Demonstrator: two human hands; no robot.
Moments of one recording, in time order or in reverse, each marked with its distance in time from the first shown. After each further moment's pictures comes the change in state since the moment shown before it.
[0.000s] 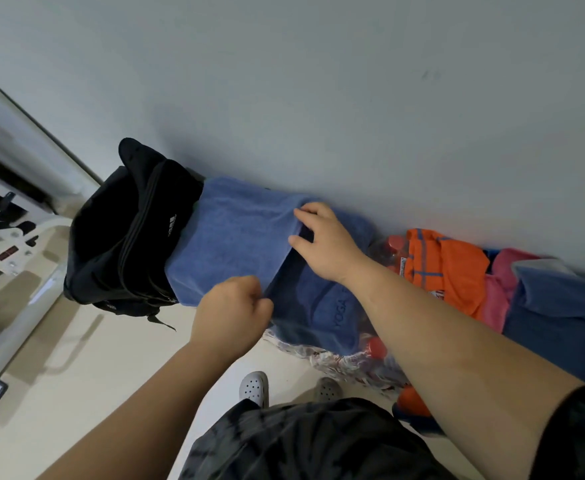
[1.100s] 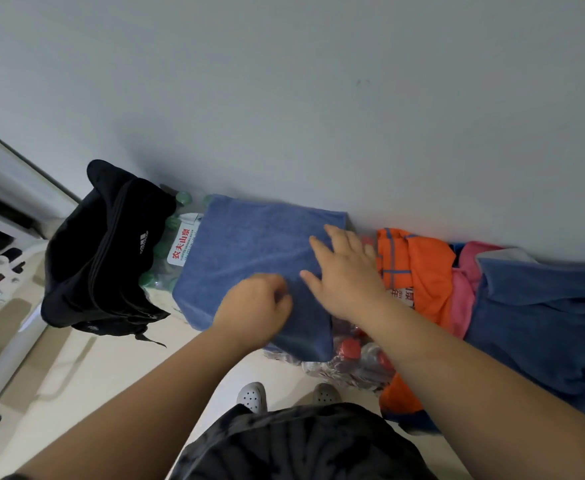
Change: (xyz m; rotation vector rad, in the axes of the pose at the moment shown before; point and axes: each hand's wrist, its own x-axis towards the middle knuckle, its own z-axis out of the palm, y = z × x) left_hand 0.028 0.048 0.036 0.102 -0.184 0.204; right_hand -0.065 0.040 -0.030 -0.585 0.027 0.083
